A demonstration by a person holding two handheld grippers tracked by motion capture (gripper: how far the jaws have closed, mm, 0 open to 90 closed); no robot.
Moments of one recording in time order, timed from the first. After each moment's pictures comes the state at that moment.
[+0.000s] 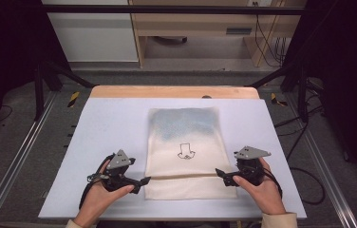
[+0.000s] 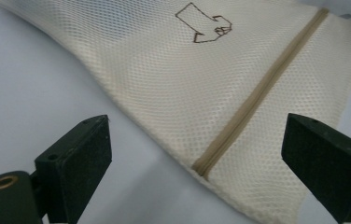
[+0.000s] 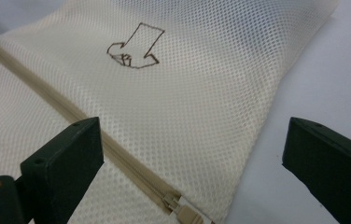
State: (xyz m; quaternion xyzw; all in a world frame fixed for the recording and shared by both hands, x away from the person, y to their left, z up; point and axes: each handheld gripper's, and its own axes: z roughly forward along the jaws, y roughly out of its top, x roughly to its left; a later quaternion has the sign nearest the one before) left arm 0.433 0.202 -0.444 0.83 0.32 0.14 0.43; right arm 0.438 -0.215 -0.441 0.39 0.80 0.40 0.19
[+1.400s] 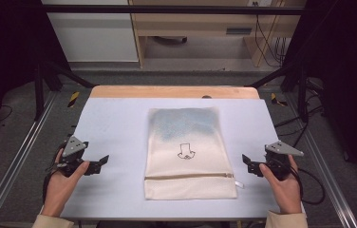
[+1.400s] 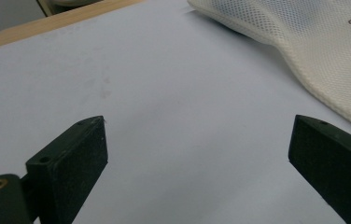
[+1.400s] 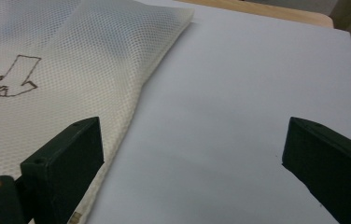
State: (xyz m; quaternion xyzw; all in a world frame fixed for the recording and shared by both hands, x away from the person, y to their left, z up) left arm 0.461 0.319 -0.434 0.78 0.42 0.26 0.40; right arm 0.446 -0.289 -0.441 0.49 0.72 0.41 0.27
